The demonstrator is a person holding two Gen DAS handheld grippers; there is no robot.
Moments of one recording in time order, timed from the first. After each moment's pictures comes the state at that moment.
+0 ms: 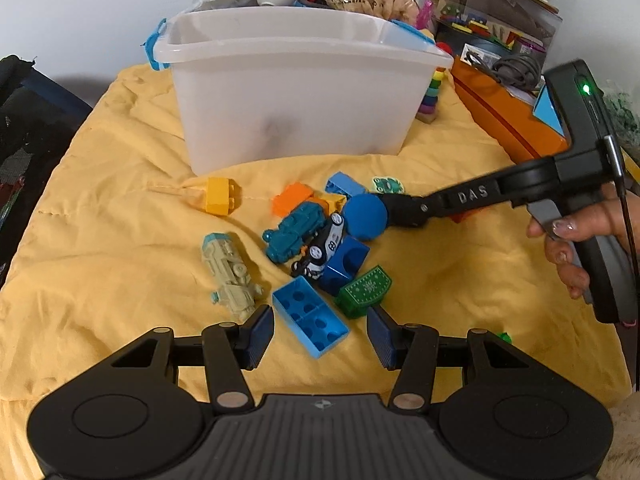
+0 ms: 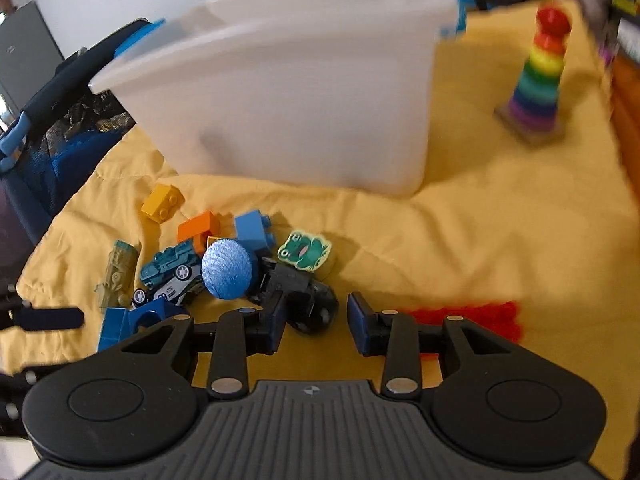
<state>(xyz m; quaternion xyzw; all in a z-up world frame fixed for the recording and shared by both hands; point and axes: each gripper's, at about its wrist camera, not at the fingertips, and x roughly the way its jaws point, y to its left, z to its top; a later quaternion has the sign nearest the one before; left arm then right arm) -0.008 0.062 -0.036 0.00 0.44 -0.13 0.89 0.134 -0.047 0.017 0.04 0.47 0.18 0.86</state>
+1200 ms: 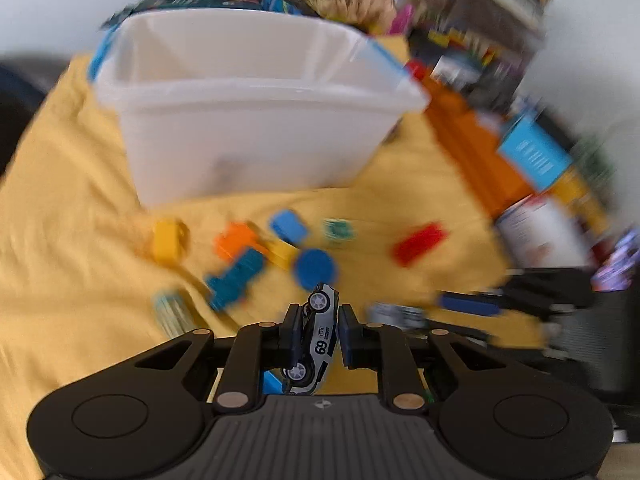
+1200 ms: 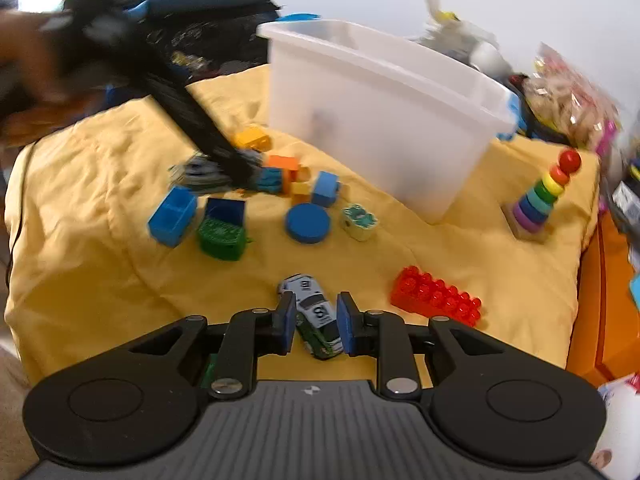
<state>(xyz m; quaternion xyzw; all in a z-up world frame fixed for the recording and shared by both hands) 0.033 0.063 0.002 -0.09 0.48 -0.21 0.85 0.023 -0.030 0.045 -0.18 0.36 0.23 0.88</state>
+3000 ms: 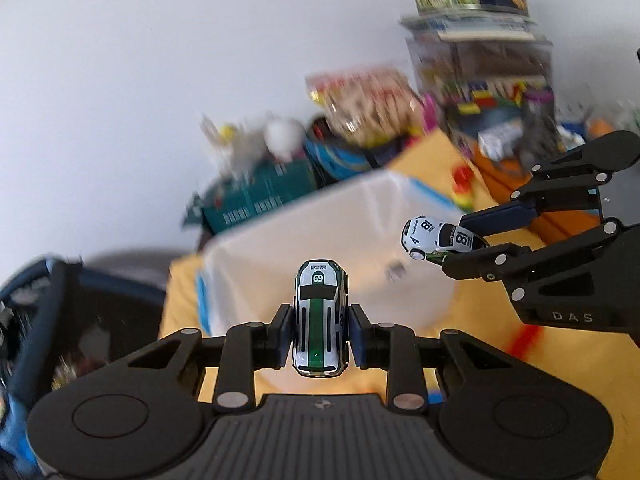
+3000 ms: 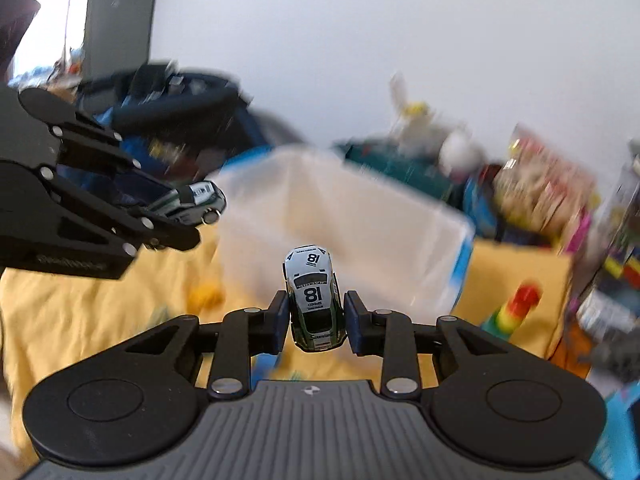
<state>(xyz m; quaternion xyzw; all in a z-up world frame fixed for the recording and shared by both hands) 0.066 0.016 0.096 0.17 0.29 -0.07 0.94 0.087 -0.026 0.146 -0.16 0.26 0.23 0.93</state>
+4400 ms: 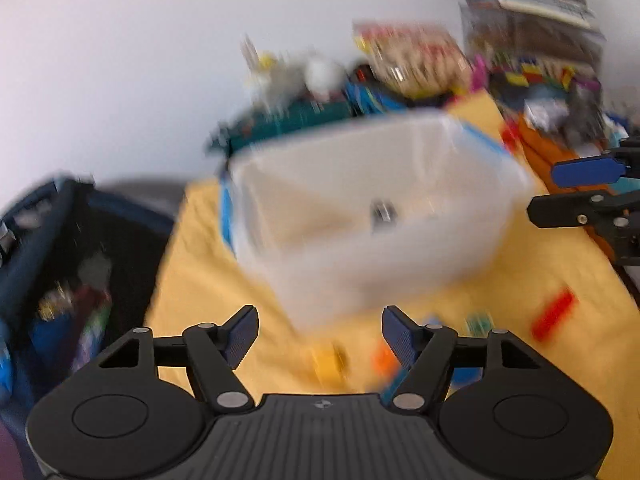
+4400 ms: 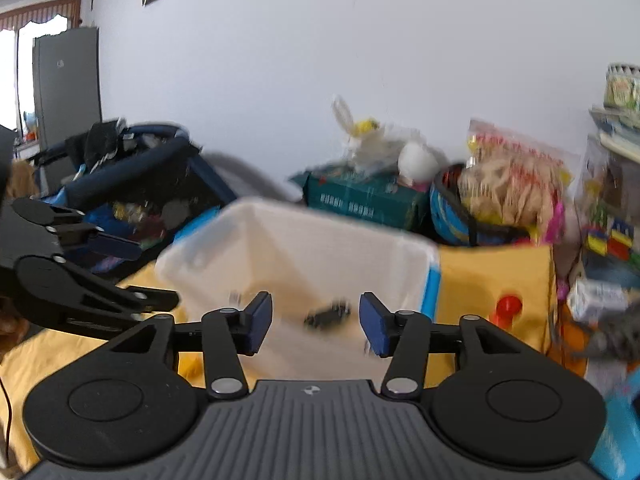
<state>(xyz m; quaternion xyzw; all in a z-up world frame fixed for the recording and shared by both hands) 0.057 0.053 0.046 0.10 0.38 -0.04 0.92 0.110 -0.037 0.159 -0.07 0.27 0.19 0.94</state>
